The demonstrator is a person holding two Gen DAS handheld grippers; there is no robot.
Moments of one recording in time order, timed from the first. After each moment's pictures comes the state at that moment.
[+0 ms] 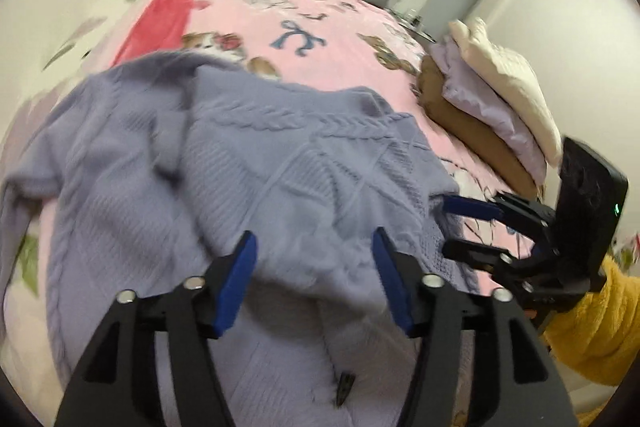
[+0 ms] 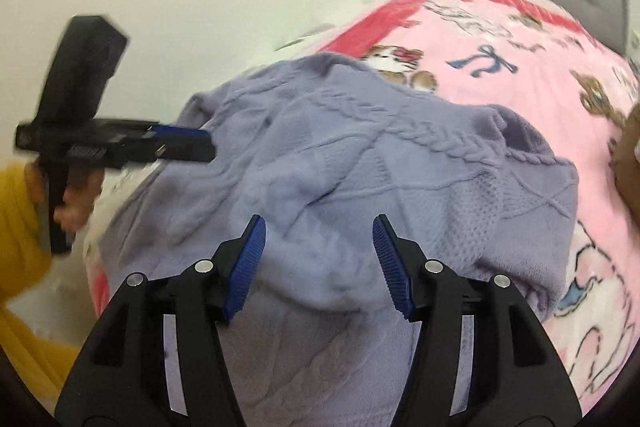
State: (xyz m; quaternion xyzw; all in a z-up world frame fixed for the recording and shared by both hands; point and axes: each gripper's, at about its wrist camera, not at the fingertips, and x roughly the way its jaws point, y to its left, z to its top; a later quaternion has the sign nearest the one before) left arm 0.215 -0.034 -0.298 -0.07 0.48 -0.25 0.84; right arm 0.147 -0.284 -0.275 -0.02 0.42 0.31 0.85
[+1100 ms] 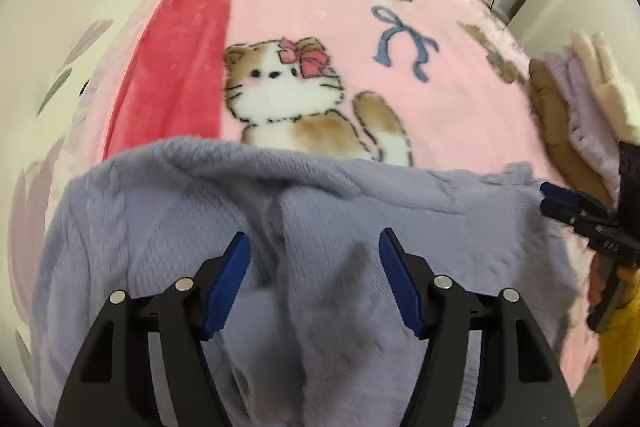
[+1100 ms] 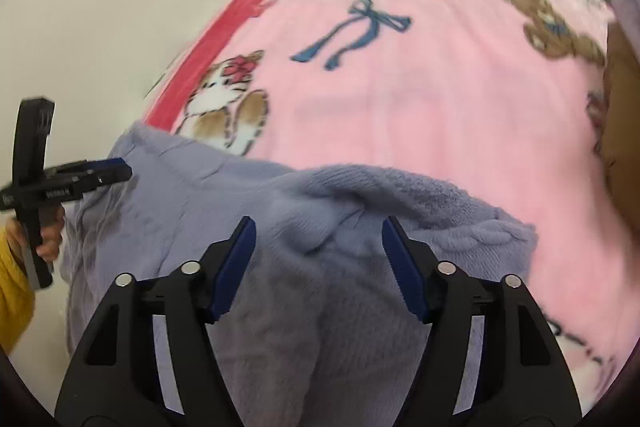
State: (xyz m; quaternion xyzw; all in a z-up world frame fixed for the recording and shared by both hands) left arm 0.448 -0.025 -0.357 0.00 0.56 -0.15 0.82; right arm 0.372 -0.375 -0.337 0.10 0.51 0.19 0.84
